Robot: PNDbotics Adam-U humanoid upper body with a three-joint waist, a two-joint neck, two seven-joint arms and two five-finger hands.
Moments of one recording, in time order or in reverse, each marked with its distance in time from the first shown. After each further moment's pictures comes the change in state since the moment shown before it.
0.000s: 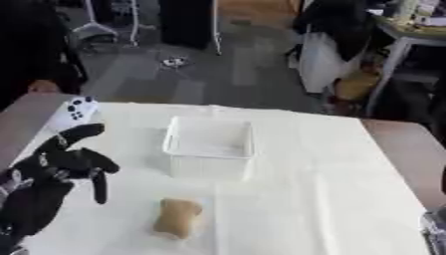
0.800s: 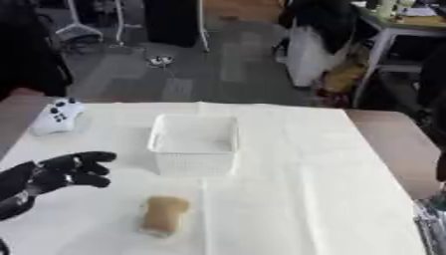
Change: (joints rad) left arm 0.045 0.339 0.034 0.000 -0.730 0.222 -0.192; right arm 0.000 0.000 -0.018 0.000 0.016 0.003 -0.046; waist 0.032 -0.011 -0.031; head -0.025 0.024
